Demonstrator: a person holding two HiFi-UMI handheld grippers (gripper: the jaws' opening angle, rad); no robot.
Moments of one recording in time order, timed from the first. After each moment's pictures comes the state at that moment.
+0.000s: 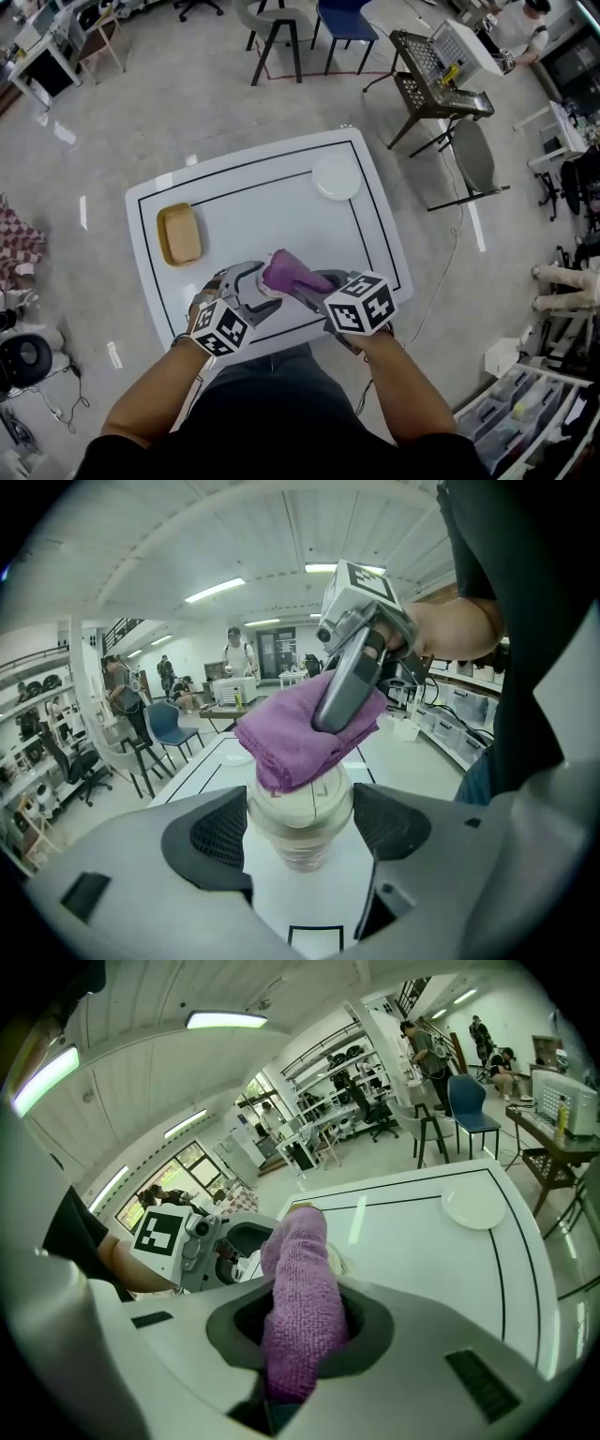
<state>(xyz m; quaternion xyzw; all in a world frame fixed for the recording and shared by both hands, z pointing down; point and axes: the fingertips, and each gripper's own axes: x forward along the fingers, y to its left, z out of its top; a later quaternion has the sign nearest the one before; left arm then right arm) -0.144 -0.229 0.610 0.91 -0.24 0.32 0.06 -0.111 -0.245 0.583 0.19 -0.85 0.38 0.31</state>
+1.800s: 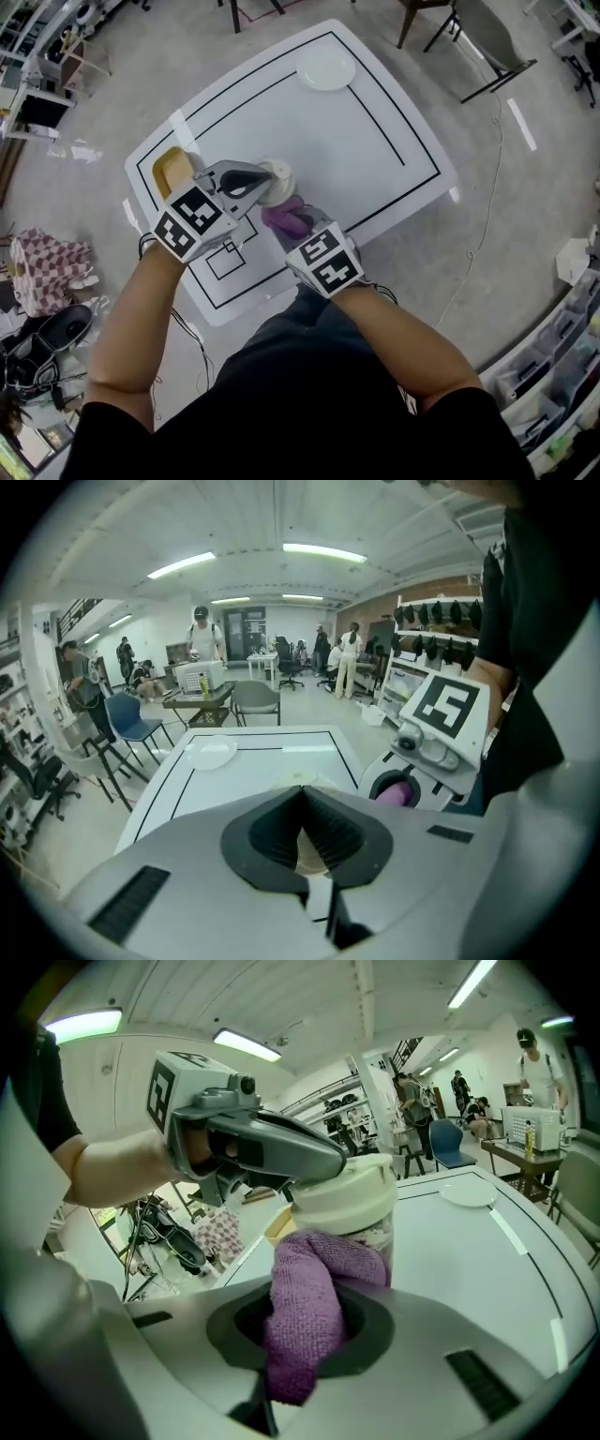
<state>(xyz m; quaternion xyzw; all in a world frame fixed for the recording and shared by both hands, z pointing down) -0.100 -0.226 0.610 0.91 -0.13 0.38 0.07 -0.126 -0.161 0.673 0.30 -0.88 0.29 0.23</state>
